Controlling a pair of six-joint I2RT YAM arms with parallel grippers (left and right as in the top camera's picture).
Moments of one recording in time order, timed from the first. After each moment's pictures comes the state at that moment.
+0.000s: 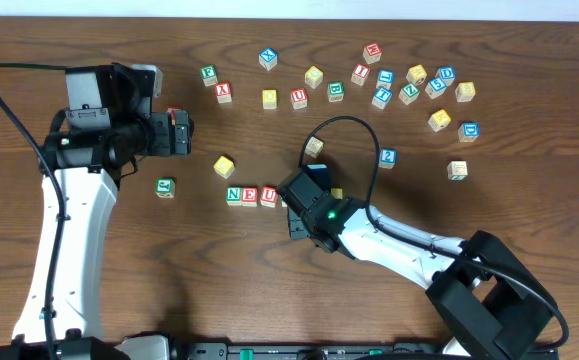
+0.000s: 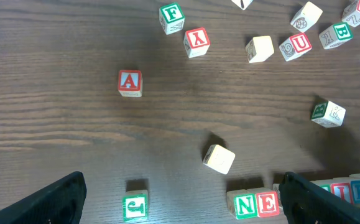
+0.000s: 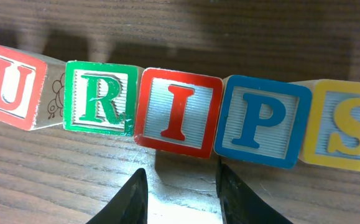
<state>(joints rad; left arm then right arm) 0.08 1.43 1.26 -0.76 0.24 0.09 0.82 1.77 0.95 -0.35 0.15 0.70</state>
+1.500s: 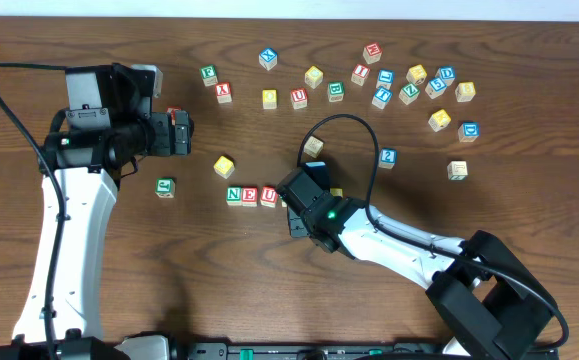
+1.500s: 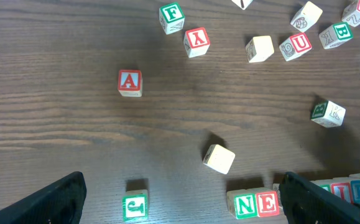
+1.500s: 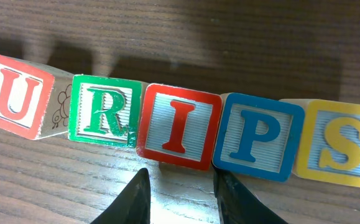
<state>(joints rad) 0.08 1.43 1.26 -0.76 0.24 0.09 0.82 1.77 0.95 -0.34 0.18 0.66</state>
